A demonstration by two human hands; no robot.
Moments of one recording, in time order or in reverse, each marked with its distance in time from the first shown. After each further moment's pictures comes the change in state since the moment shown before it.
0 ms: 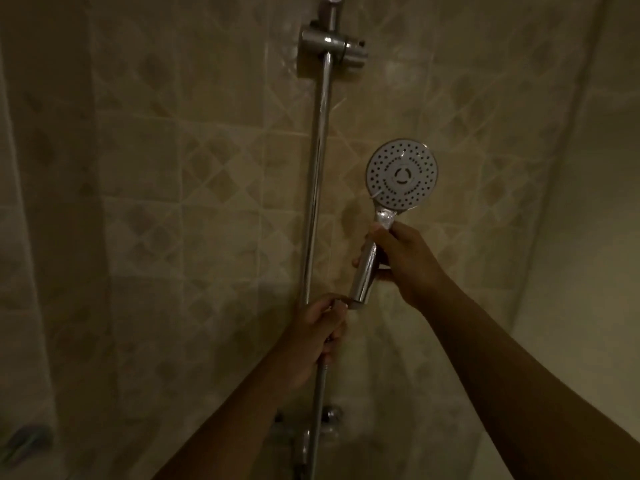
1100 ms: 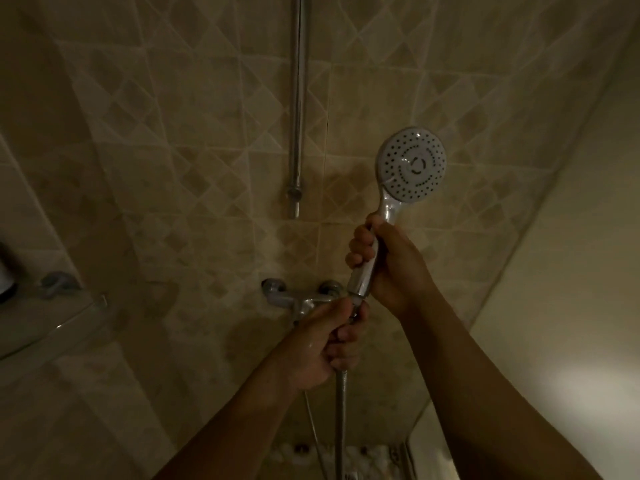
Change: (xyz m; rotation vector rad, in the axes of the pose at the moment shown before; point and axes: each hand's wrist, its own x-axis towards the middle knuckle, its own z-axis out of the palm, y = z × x) left_hand -0.112 -0.123 0.076 -0.636 -0.104 -0.393; right_hand -0.117 0.146 -0.017 0.862 -0.234 0.311
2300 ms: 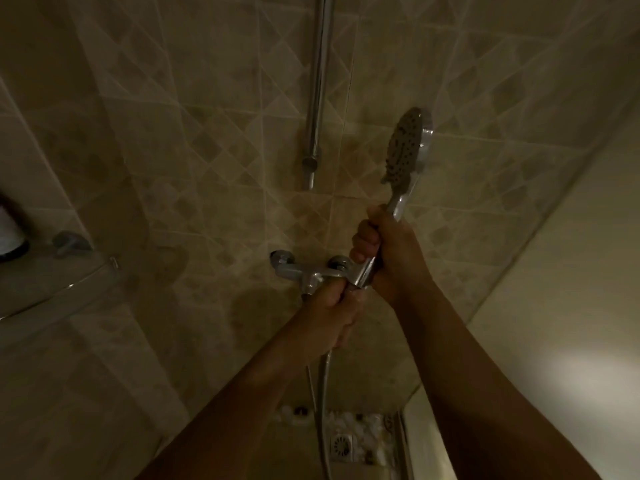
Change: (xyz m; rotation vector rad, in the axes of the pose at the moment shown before) left_hand -0.010 -0.009 -0.003 0.579 0.397 0.114; right_hand 0.002 0.033 0.003 -0.117 0.211 0.028
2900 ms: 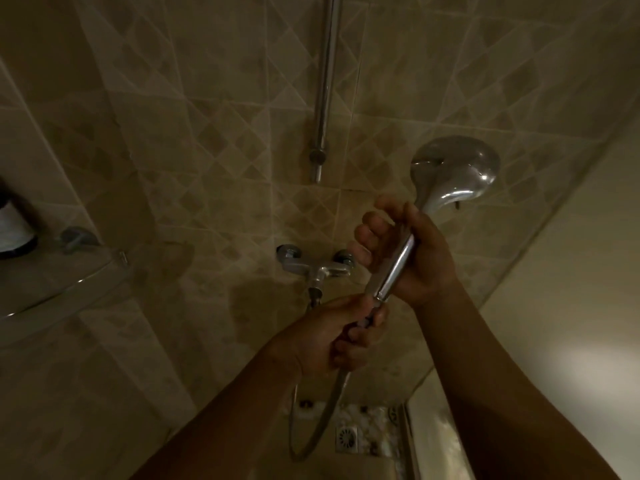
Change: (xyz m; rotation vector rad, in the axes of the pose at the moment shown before) left_hand -0.015 0.001 -0.008 -0.568 -0.554 -0.258; right_hand -0.016 -0.006 -0.011 0.283 -0.434 0.170
